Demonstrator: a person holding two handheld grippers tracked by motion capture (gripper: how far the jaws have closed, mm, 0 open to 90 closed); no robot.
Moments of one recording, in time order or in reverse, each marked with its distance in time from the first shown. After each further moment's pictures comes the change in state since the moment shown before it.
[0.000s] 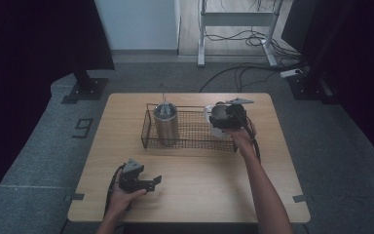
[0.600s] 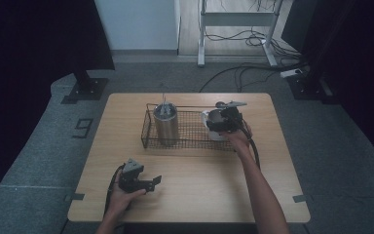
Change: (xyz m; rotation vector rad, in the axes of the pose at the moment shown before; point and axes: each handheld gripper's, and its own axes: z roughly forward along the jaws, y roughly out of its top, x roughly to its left) left arm 0.001 0.000 0.000 0.003 -0.002 -0.001; right arm 0.005 -0.011 0.020 0.069 0.001 -0.020
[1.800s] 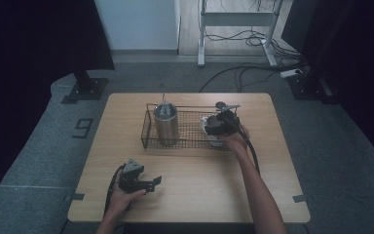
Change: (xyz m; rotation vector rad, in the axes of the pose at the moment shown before) left arm -0.001 -0.001 0.001 0.010 -0.006 0.004; right arm 0.003 -0.010 0.020 0.117 -0.023 -0.013
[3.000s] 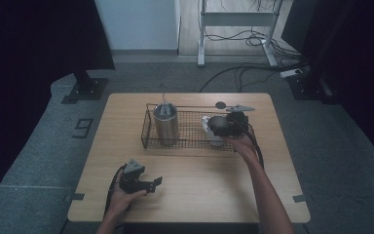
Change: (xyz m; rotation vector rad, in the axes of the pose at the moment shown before) left arm -0.002 0.000 0.000 0.006 -0.004 0.004; right arm -0.003 -0.008 -0.053 -0.189 0.043 0.011
